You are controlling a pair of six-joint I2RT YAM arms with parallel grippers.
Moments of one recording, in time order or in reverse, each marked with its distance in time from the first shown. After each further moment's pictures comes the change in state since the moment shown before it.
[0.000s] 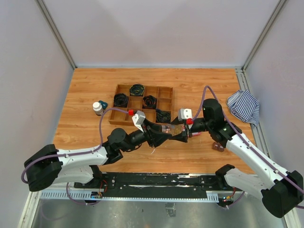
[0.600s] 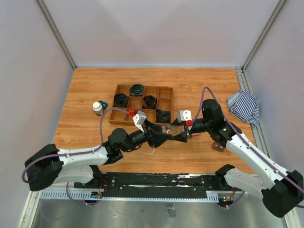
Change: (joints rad) left arm 0.001 0.010 0.000 -0.002 -0.002 -0.011; right arm 0.016 -0.001 0.000 -0.019 -0.002 -0.037
